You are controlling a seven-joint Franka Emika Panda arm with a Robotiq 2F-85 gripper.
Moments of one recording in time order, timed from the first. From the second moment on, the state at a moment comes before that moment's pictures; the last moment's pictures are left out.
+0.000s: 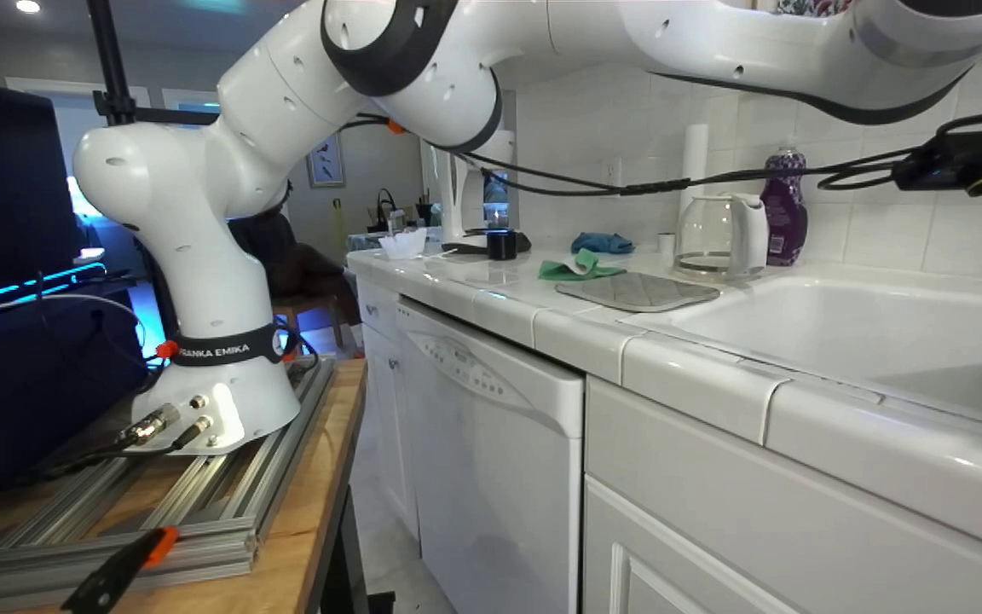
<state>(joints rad) -0.37 1.06 -0.34 -0.71 -0.04 1.94 1.01</state>
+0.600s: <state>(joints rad) -0.37 1.12 -0.34 -0.64 -0.05 1.92 0.98</state>
